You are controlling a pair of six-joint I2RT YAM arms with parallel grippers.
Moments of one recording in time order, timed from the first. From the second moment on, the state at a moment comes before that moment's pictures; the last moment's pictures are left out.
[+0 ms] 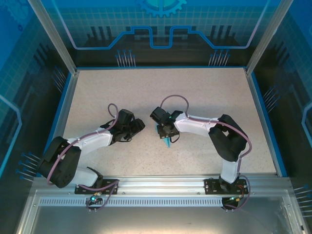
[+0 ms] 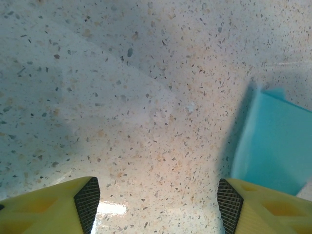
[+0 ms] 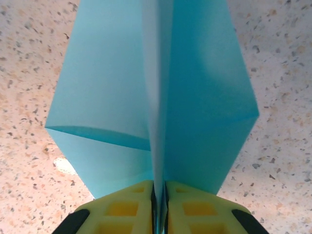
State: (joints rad) left arm -0.46 1.39 0.62 -0.14 0.06 -1.08; right arm 0.84 1.86 1.22 -0.67 0.18 0.64
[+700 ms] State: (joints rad) left arm -0.46 1.40 0.62 -0.21 0.03 -1.05; right arm 0.79 1.91 1.27 -0.70 0.20 0.59
